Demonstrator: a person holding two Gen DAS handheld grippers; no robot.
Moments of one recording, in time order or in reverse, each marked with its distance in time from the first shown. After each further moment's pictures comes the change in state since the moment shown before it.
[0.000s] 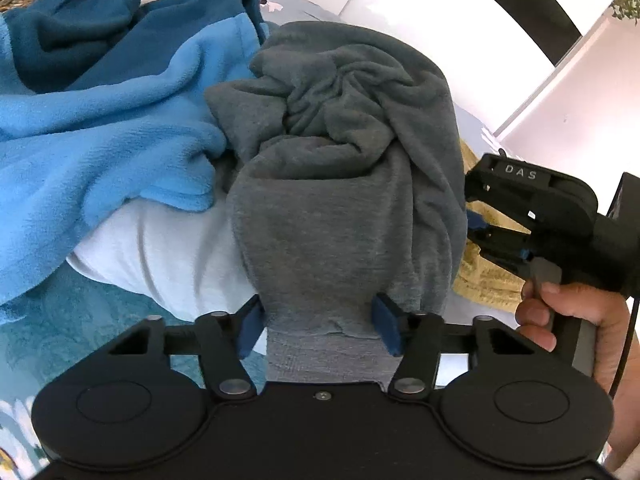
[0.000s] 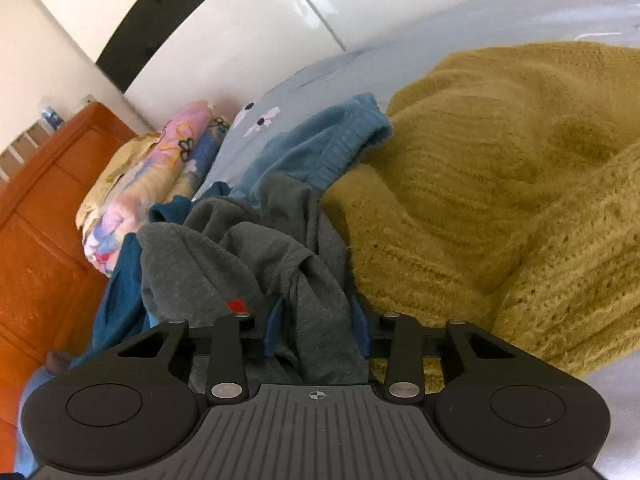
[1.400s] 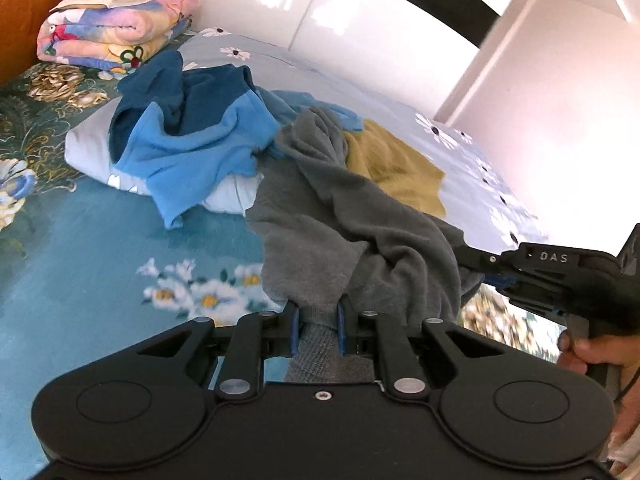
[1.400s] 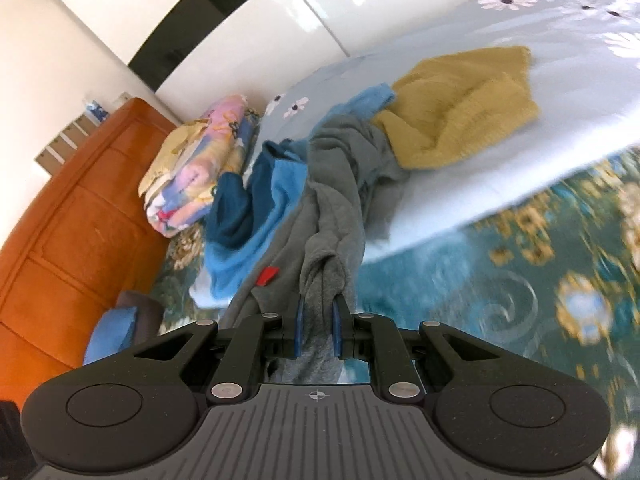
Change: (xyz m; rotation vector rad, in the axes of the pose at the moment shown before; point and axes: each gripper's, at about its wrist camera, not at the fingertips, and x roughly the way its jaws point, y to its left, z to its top) left arm -0.326 0.002 -0.113 0.195 -0.023 -0.046; right arm -0.305 0.113 -0.181 0.060 0.008 -0.027
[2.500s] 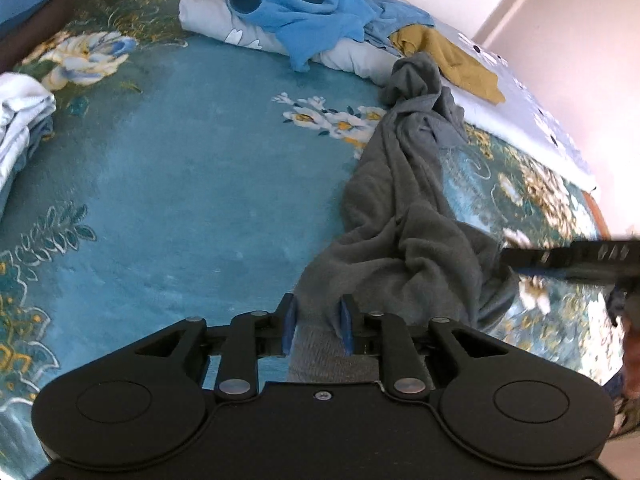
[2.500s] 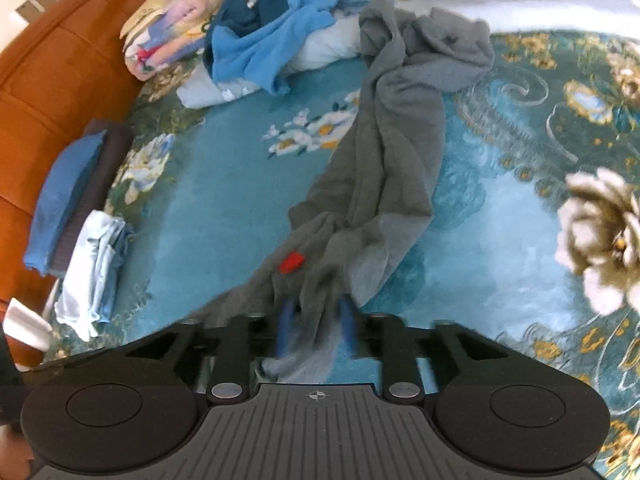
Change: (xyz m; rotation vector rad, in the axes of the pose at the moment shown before) left arm -0.077 0.163 -0.154 0.004 0.212 0.062; right arm 0.002 0.083 -0.215 -0.137 0.279 -0.171
